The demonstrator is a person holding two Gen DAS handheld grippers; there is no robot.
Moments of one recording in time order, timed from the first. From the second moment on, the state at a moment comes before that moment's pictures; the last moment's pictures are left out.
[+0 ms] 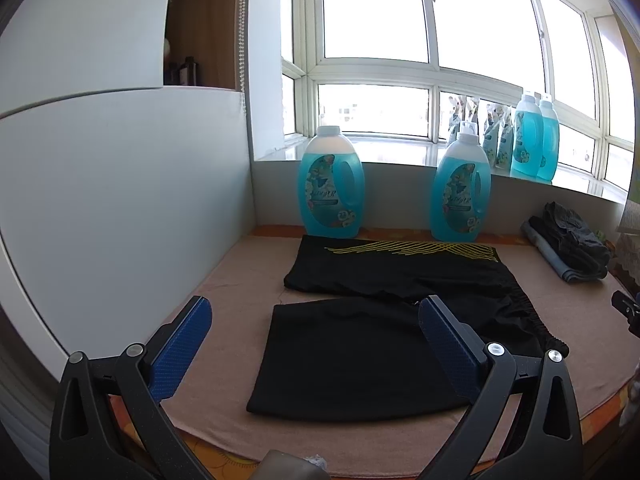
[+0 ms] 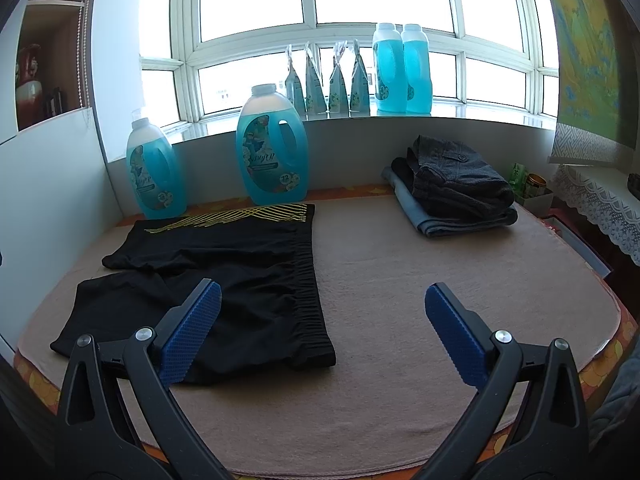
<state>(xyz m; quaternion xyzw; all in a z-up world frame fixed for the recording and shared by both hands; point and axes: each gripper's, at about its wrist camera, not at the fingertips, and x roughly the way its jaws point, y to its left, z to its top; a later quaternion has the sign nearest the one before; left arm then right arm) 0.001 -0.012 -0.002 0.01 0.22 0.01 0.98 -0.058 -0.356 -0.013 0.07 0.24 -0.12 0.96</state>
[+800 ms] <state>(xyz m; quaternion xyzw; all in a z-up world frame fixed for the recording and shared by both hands) 0.009 -0.001 -0.039 0.09 0.25 -0.06 0.96 -0.047 -0.335 -0.035 -0.10 0.26 -0.01 0.96</state>
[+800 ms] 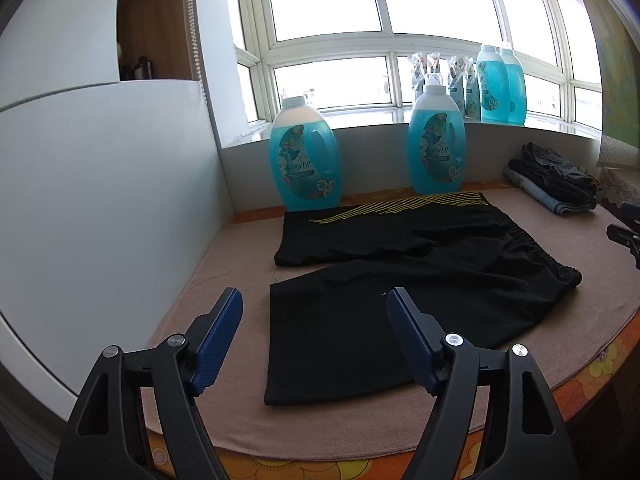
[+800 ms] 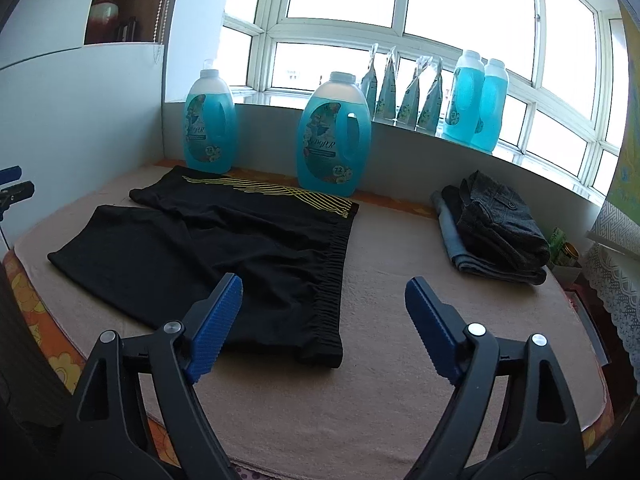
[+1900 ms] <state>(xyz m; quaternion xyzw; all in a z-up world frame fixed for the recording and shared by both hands) 0.042 -0.015 -0.113 0.17 0.41 -0.22 0.87 0.011 -0.302 -0.124 -0.31 0.42 0.15 0.84</state>
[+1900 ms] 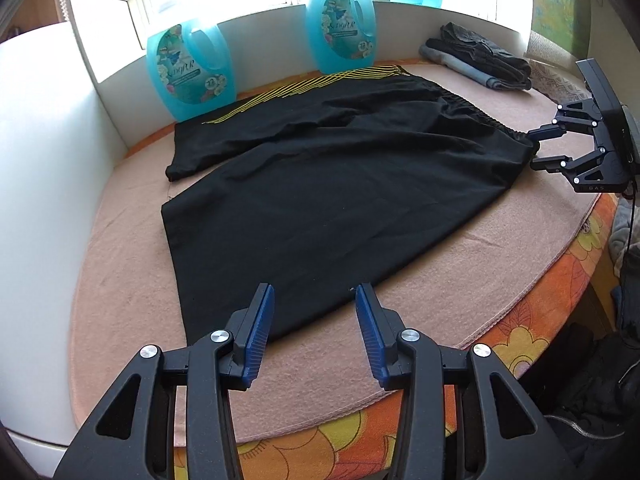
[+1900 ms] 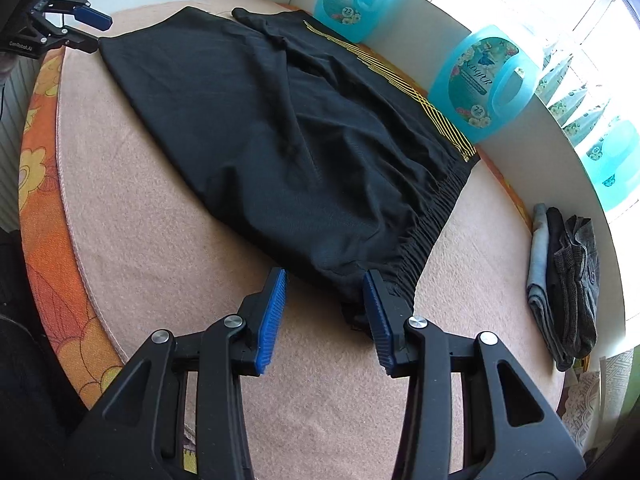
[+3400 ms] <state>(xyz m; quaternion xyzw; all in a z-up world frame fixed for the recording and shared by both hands) 0.073 -0.031 -0.148 0.28 0.38 -0.18 0.86 0.057 -0.304 -0.078 -0.31 0.37 0.12 0.87</state>
